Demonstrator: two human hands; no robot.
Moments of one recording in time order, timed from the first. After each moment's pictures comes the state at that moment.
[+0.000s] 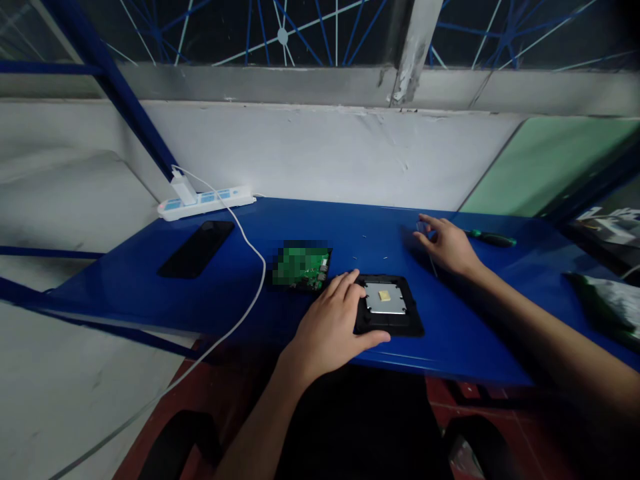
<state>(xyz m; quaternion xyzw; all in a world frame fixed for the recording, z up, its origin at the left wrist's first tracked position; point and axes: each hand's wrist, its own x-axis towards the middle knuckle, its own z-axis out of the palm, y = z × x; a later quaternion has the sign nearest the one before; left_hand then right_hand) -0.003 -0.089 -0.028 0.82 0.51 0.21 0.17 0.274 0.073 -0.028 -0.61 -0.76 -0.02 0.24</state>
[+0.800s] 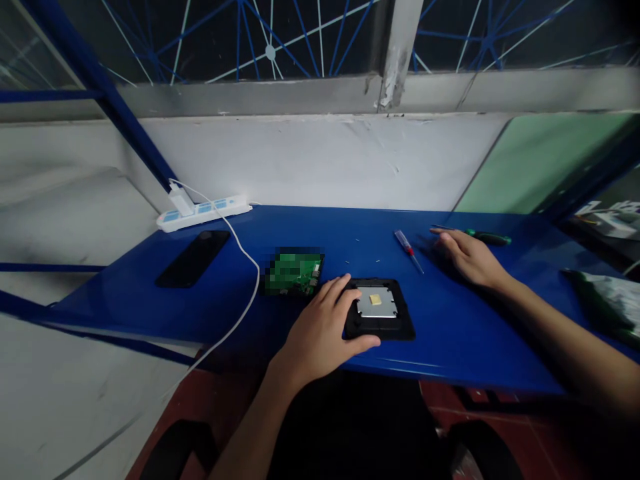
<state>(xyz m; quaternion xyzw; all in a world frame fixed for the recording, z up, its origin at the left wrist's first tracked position) -0.005 -0.089 -0.024 0.82 0.50 0.21 0.18 0.332 0.059 -0.041 -0.56 -0.78 0.08 0.29</state>
